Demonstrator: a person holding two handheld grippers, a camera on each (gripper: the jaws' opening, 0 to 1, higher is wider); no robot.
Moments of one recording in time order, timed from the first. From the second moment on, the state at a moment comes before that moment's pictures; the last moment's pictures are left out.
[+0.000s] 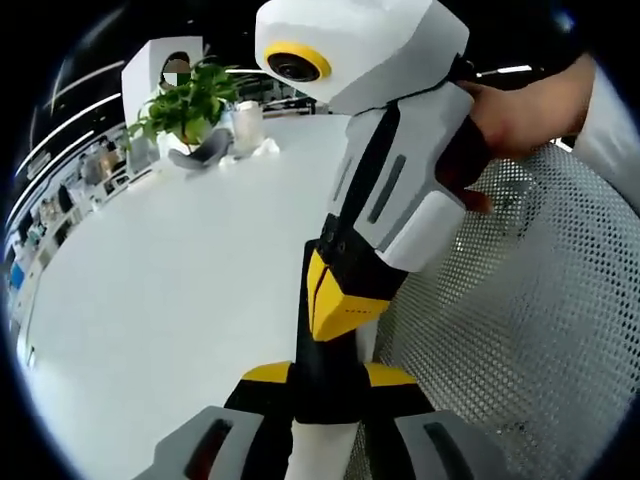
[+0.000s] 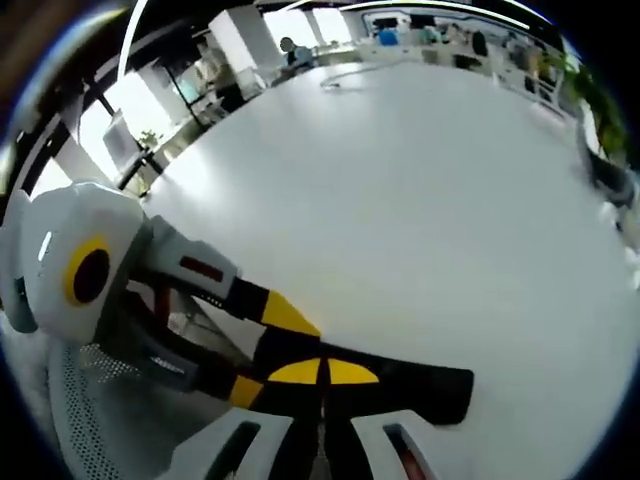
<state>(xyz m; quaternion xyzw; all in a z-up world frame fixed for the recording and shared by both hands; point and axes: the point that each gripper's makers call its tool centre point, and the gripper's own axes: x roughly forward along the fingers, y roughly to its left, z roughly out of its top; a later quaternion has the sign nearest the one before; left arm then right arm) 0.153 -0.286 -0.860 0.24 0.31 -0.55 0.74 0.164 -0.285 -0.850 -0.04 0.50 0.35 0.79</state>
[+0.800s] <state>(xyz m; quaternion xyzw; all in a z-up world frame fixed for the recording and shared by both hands) 0.156 -0.288 -0.859 0.23 0.31 -0.55 0.74 0.212 -0.324 -0.797 0.12 0.42 0.26 0.86</state>
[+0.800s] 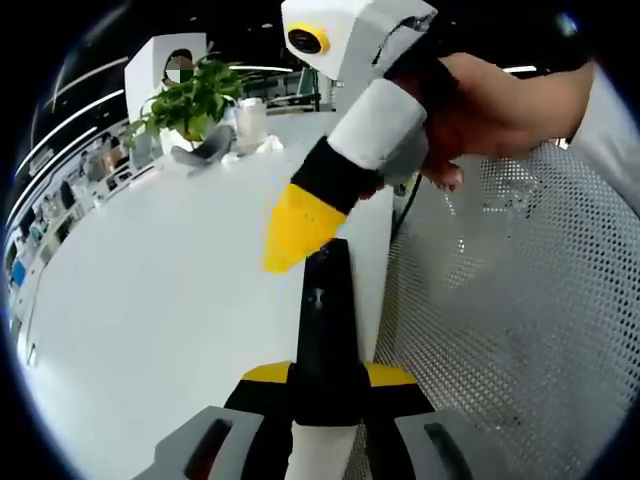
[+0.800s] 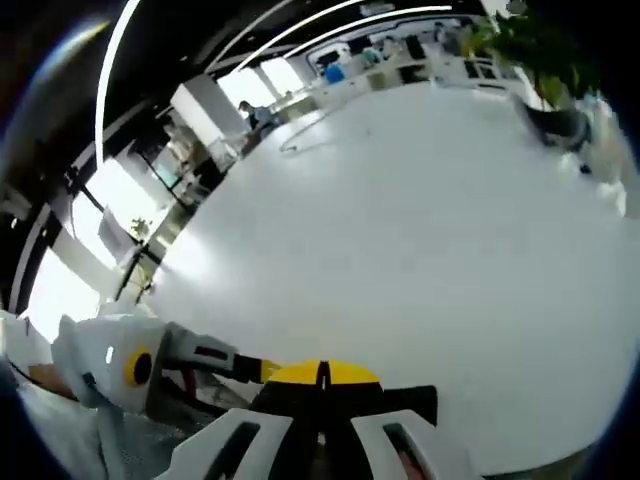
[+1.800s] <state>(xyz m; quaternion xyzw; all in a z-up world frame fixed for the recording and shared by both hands) 0.152 -0.285 -0.858 0.23 0.30 -0.57 0.73 0.212 -0.416 -0.696 0.06 0.16 0.11 0.98</state>
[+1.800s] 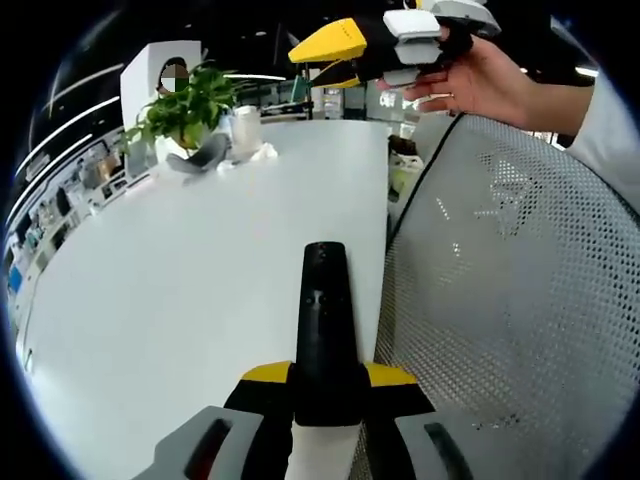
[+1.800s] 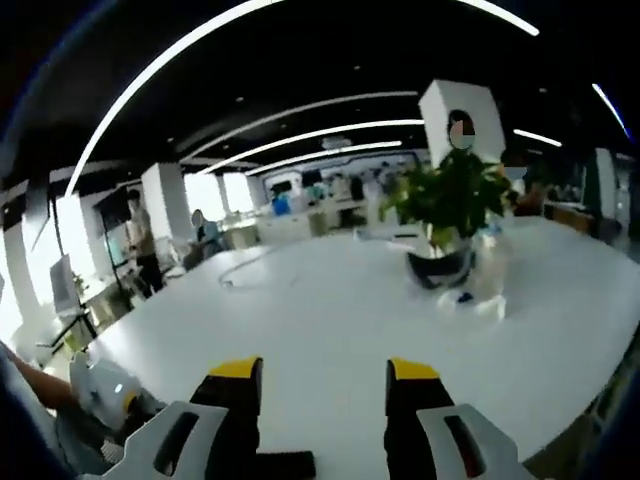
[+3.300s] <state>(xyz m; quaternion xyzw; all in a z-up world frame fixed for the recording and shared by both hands) 0.207 -0.264 -0.863 0.32 0.37 -0.58 0.66 0.222 -0.440 -0.705 -0.07 0.14 0.05 0.99</state>
